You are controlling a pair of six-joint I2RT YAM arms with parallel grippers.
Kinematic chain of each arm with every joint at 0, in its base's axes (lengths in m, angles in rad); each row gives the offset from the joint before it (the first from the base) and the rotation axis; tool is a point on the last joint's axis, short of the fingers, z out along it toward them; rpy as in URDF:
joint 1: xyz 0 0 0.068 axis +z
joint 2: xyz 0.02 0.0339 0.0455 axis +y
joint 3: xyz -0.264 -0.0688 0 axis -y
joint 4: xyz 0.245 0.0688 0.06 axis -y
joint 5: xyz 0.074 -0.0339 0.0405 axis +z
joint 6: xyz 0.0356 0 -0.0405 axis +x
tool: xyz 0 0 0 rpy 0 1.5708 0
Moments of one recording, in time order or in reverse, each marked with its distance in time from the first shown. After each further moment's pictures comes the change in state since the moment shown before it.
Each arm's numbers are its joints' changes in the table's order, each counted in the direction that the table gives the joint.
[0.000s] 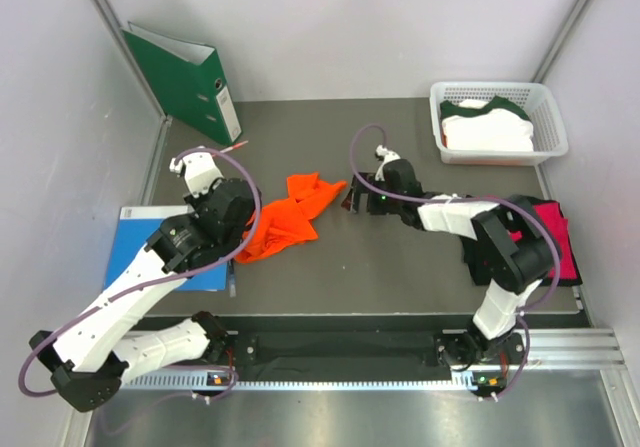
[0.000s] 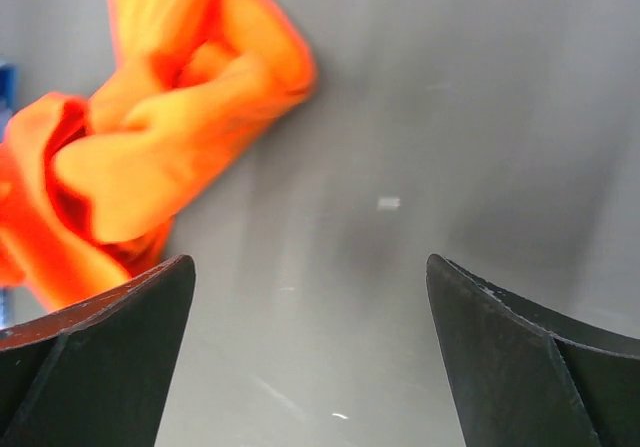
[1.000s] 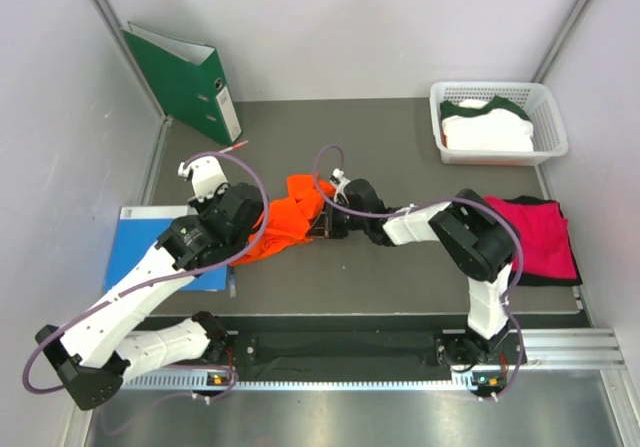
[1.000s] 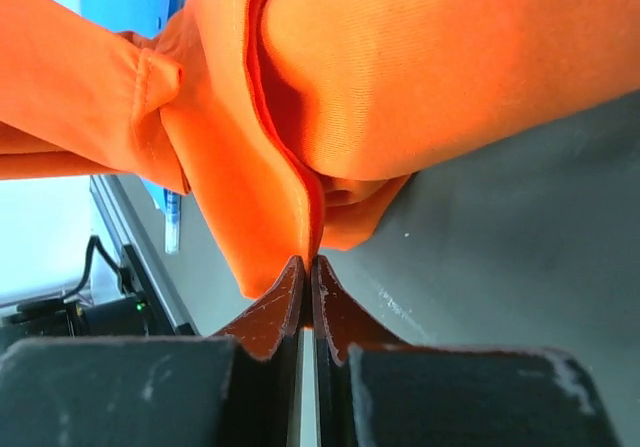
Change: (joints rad) left arm 0.007 0.018 -0.060 -0.015 0.018 -0.025; right arm 0.238 0.207 0.060 0.227 0.257 0.301
